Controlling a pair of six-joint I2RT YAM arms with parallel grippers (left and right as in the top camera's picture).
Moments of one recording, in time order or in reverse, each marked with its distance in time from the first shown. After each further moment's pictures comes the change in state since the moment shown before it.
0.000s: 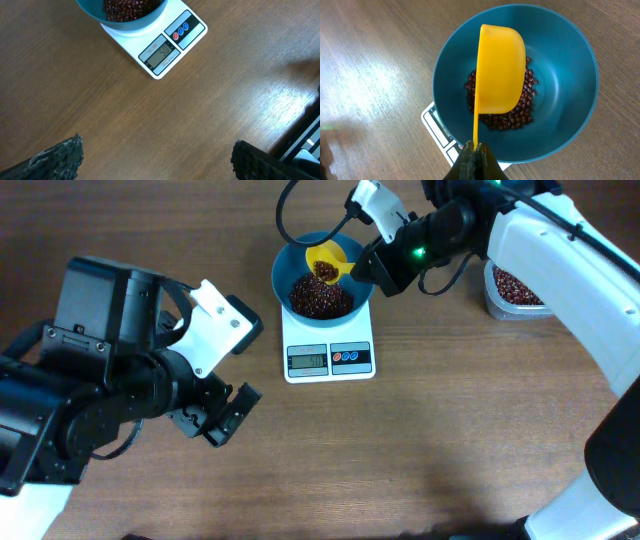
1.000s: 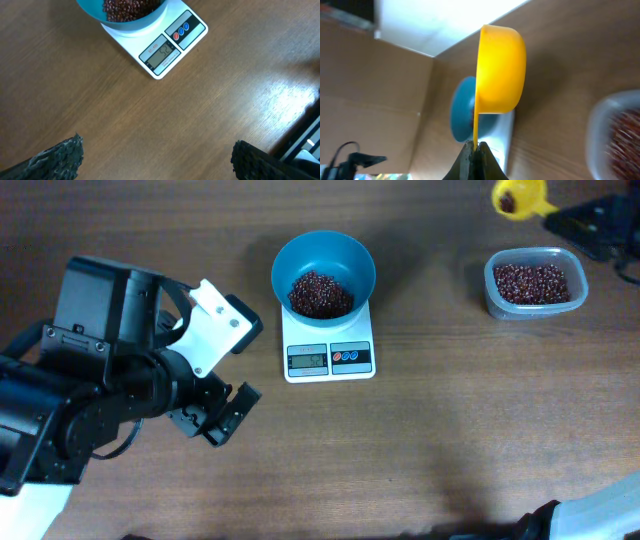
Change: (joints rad) left arm 0.001 0.000 0.000 0.000 0.000 0.000; right arm -0.824 -0.002 0.008 -0.188 -0.617 0.197
